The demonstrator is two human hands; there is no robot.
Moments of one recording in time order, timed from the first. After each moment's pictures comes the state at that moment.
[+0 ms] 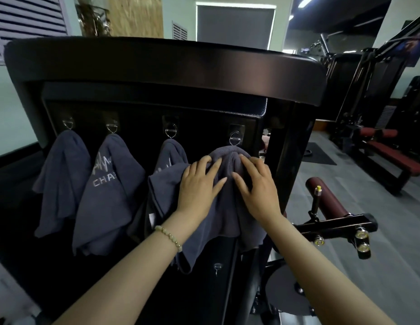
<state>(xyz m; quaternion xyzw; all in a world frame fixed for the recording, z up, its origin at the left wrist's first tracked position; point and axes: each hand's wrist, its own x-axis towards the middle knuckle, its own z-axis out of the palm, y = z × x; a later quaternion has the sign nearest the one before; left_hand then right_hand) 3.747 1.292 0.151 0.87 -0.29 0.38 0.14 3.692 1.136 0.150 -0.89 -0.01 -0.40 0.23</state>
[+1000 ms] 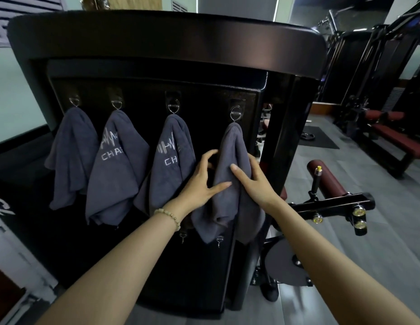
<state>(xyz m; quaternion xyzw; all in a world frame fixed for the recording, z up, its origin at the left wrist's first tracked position) 3.722 1.311 0.113 0.79 -0.35 0.02 0.51 3.655 1.150 0.131 -0.78 -0.04 -0.16 0.60</state>
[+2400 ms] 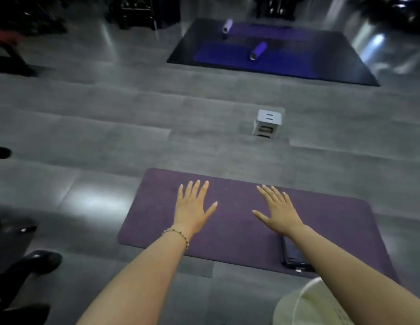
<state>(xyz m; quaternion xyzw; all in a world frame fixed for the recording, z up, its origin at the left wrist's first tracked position) 2.982 1.053 -0.126 0.52 -0.85 -0.09 -0.04 2.730 1.130 -0.149 -0.66 0.74 0.02 0.13</state>
